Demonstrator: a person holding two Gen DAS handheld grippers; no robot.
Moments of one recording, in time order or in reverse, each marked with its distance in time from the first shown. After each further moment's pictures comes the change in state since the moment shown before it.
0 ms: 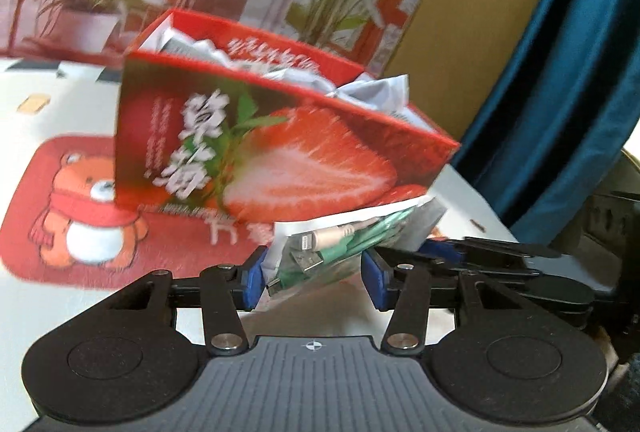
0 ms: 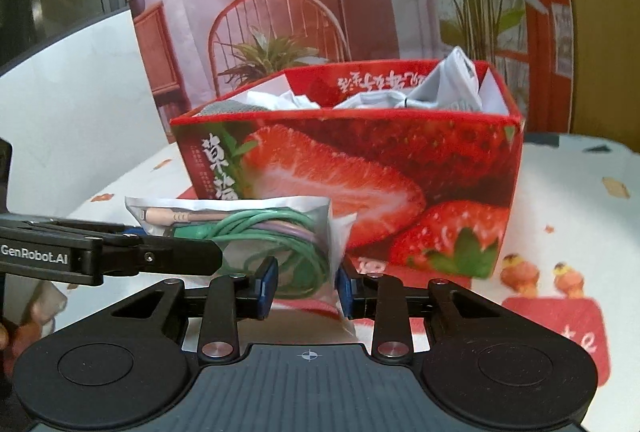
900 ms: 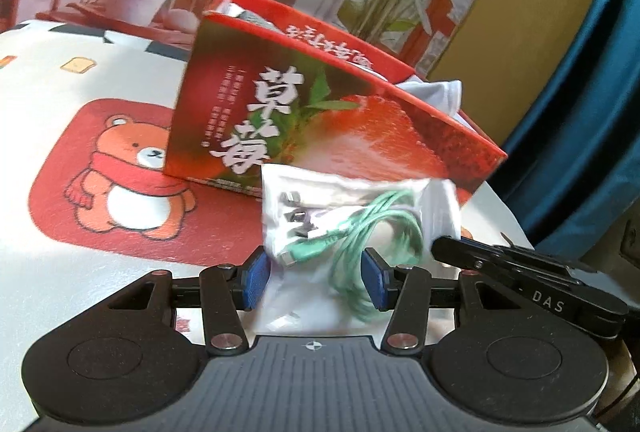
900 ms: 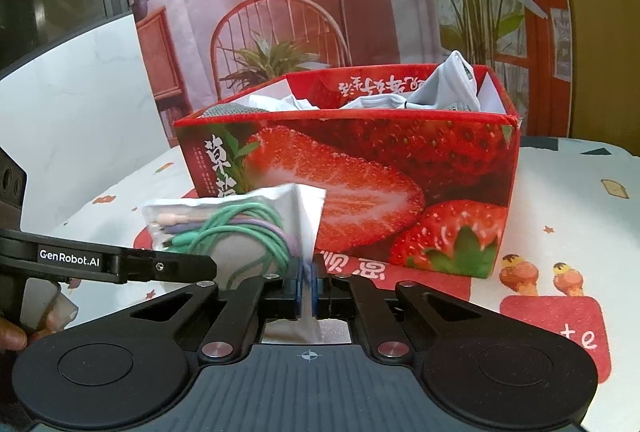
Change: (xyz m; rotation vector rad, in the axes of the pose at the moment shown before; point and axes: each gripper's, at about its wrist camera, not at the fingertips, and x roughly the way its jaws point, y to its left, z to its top) left arm -0.005 0.024 -0.010 -0.115 -0.005 0.072; right arm -0.002 0.001 -0.004 -0.021 -0.028 -0.019
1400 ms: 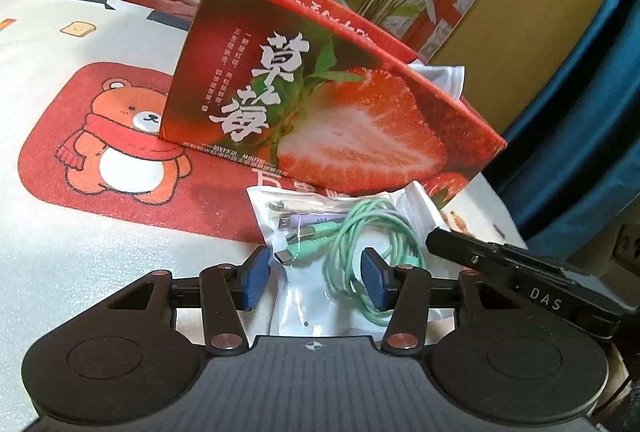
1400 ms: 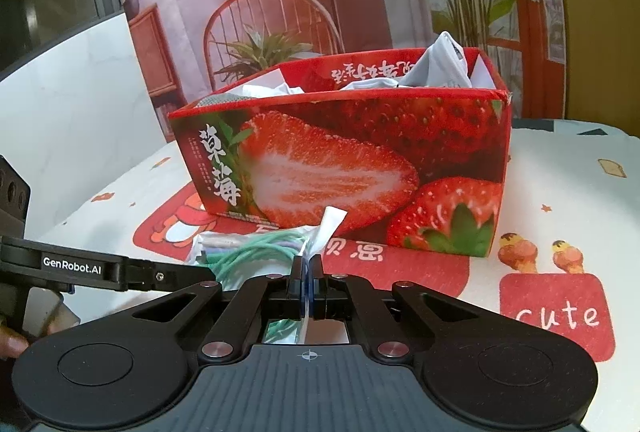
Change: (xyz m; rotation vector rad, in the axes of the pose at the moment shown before) left arm 0.006 0.004 -0.007 -0.053 0.046 -0.038; right arm -0.001 -0.003 -0.006 0.037 0.024 0.009
